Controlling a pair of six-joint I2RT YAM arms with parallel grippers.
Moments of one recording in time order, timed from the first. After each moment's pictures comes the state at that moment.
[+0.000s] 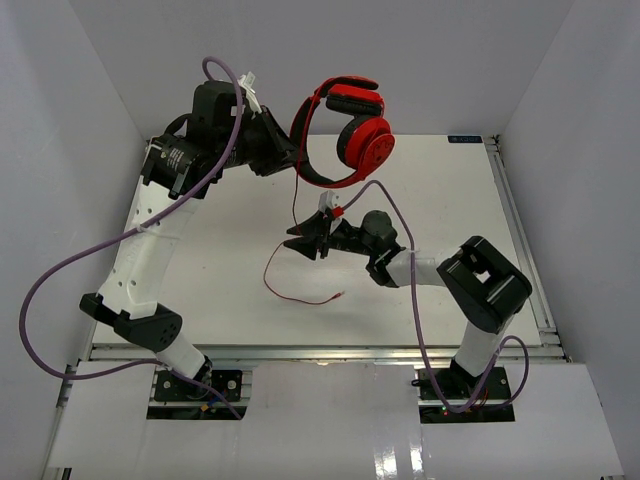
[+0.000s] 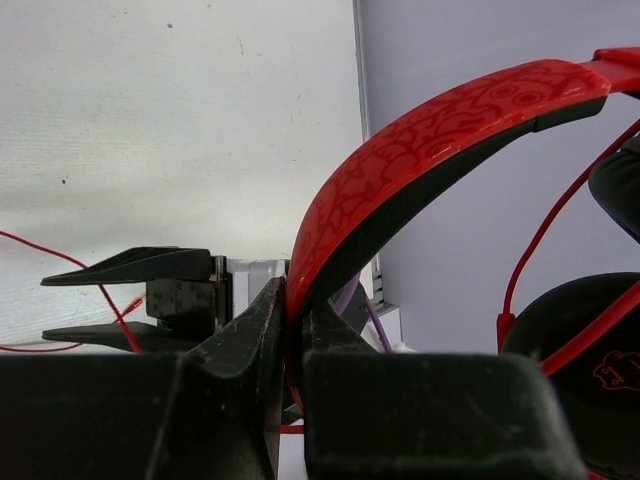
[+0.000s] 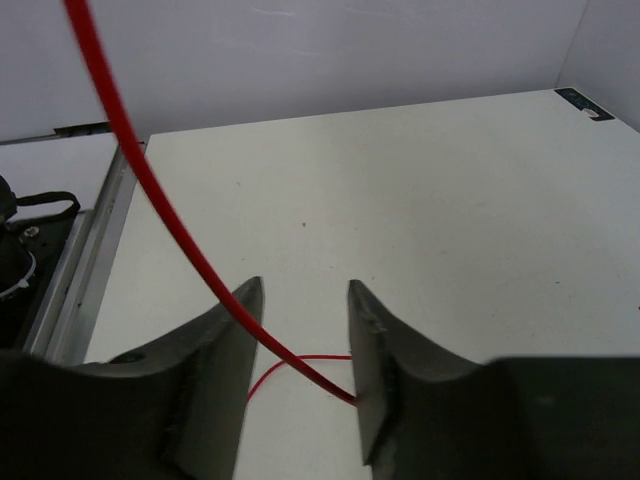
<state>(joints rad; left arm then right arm) -0.53 1.60 2.19 -1.07 0.18 -0.83 0.76 1.76 0.82 1.12 -0.67 0.12</state>
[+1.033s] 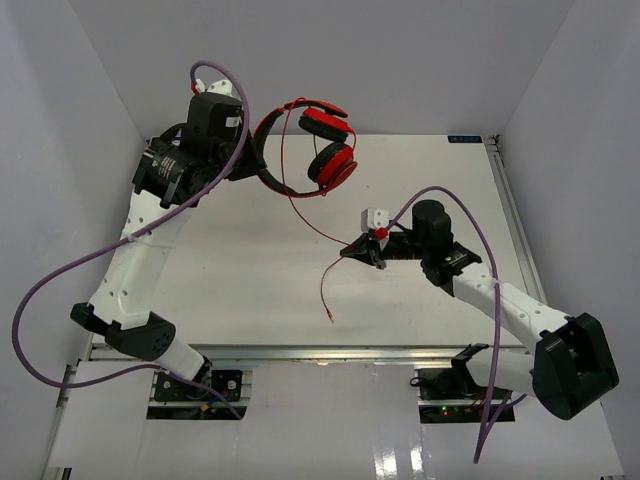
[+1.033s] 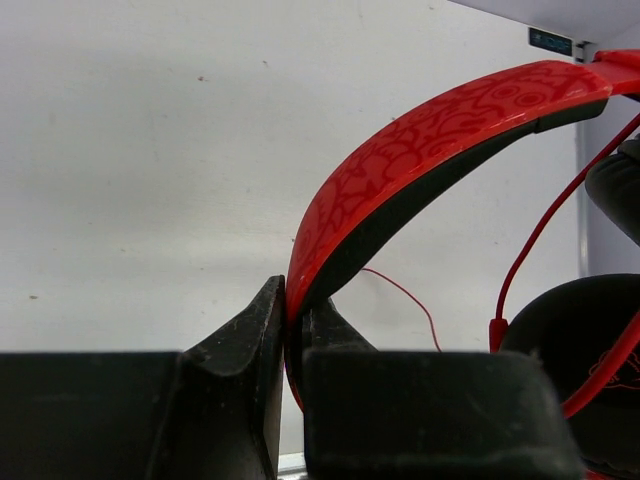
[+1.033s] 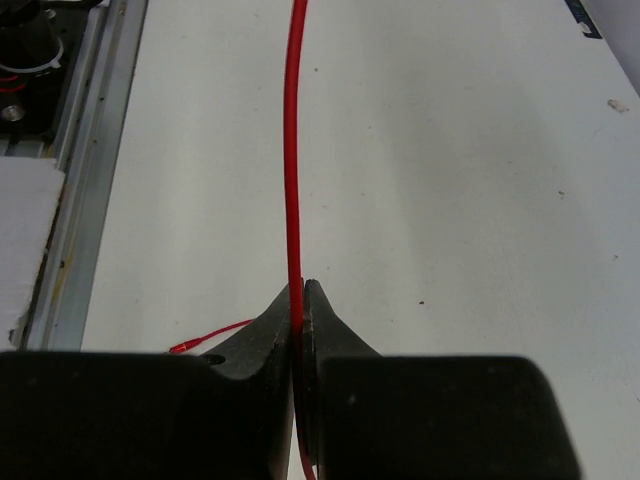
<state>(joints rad) -0.53 1.54 2.13 -1.16 -0.24 -0.58 0.56 1.18 0.72 0.18 -0.91 -0.44</state>
